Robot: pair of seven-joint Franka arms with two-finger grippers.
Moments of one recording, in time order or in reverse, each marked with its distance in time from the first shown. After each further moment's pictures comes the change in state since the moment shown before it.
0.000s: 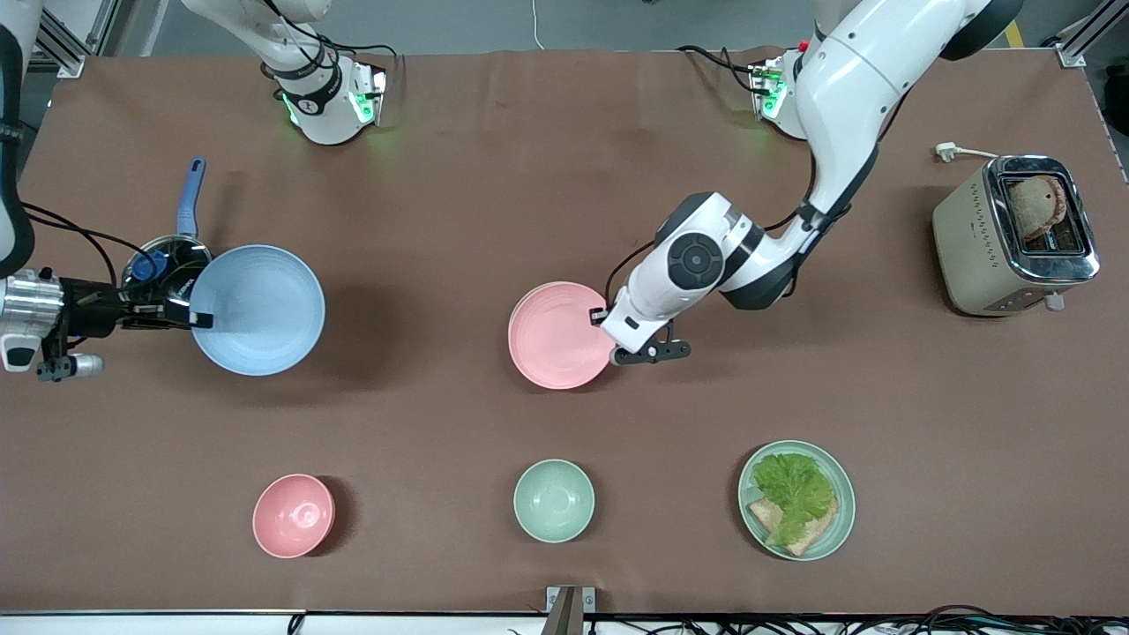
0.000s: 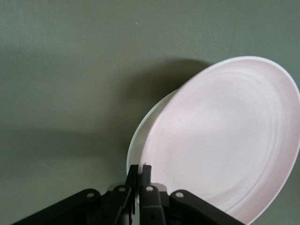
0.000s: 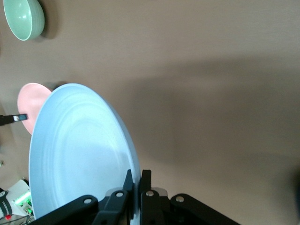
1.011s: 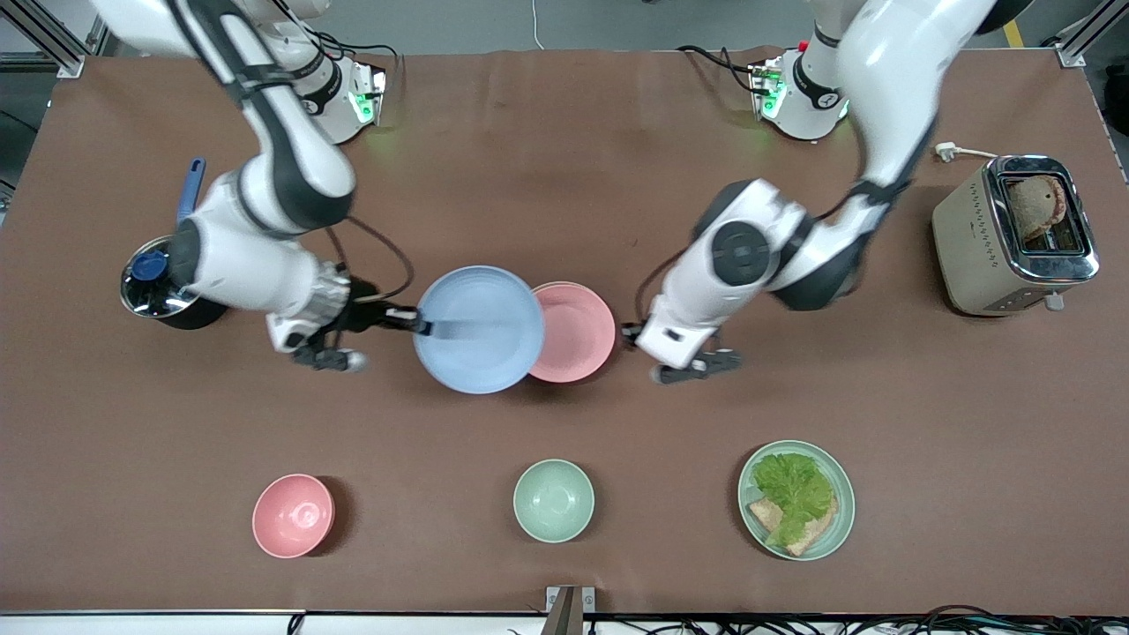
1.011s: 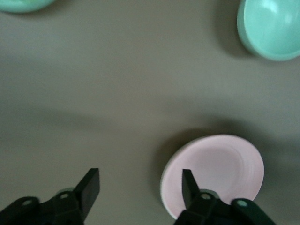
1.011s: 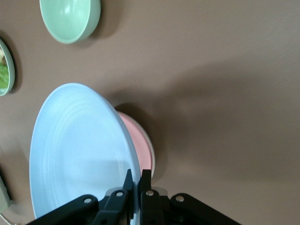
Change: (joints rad) left arm 0.122 -0.172 0.002 0.180 0.060 -0.330 0.028; right arm 0.067 -0.033 0.586 -0.290 -0.019 0.709 0.591
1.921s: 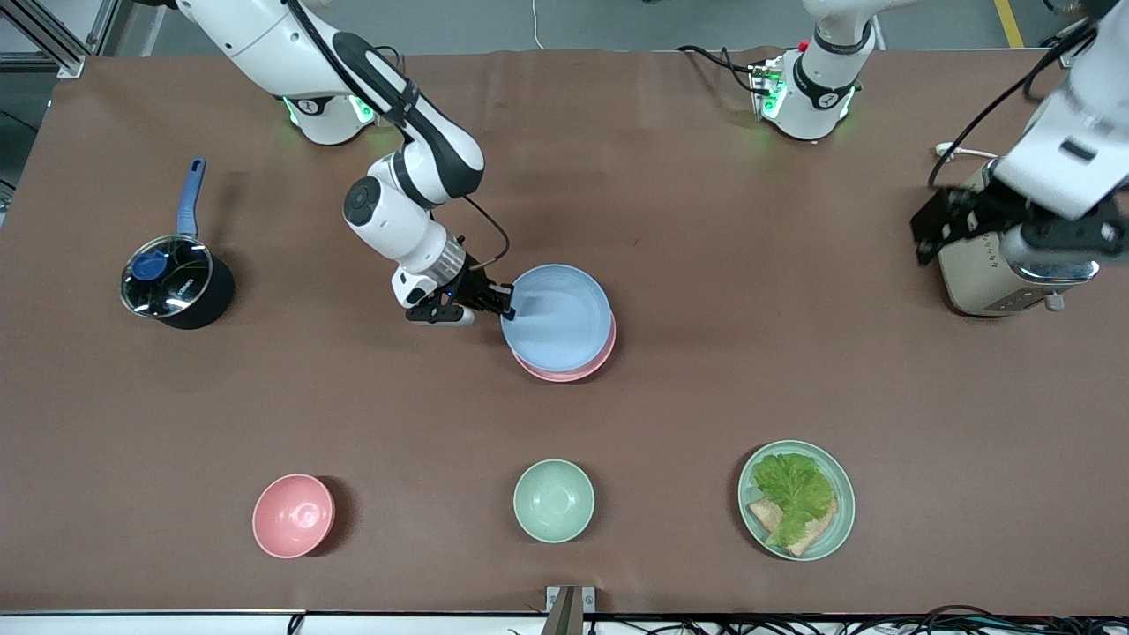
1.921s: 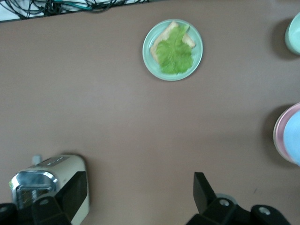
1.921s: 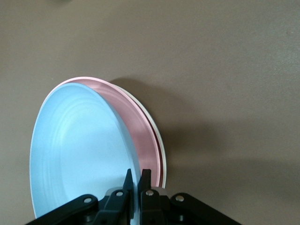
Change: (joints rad) left arm 0.245 -0.467 0.131 0.130 -0.054 -0.511 0.725; right arm 0.153 0.175 0.094 -0.201 0.000 0.601 0.039
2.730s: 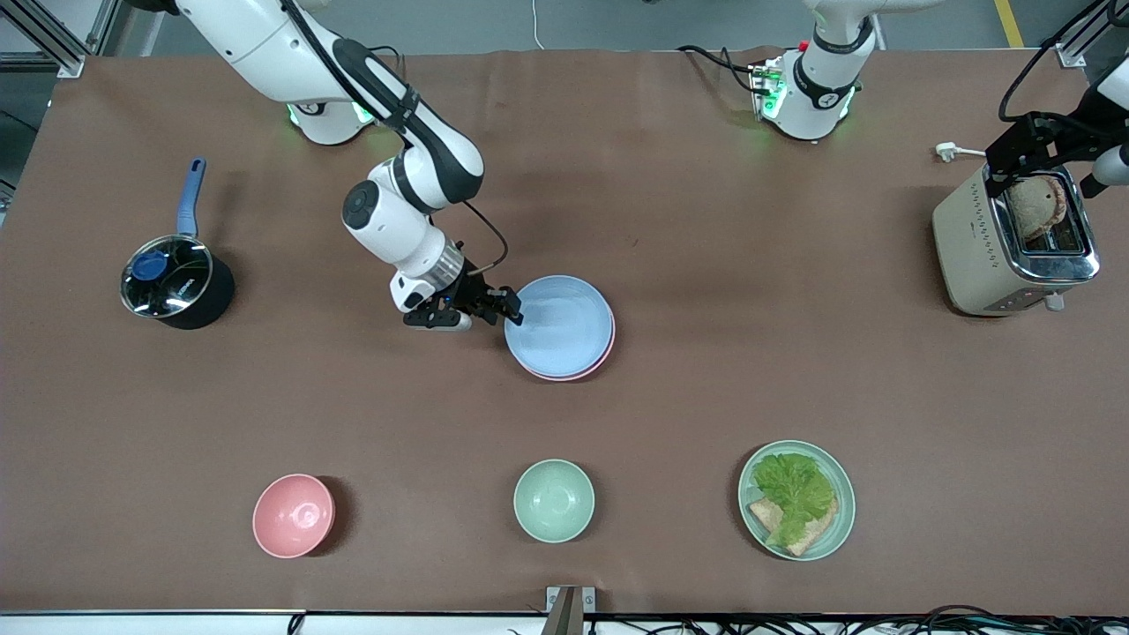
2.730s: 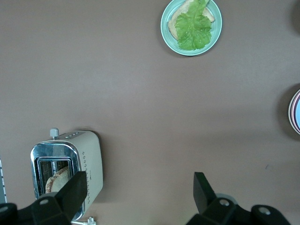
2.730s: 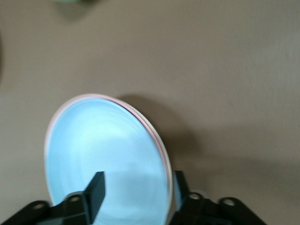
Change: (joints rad) left arm -0.155 -0.136 0.294 -0.121 -0.066 -0.028 0.101; right arm -0.019 -0.025 -0.005 0.032 0.000 -0.030 -0.005
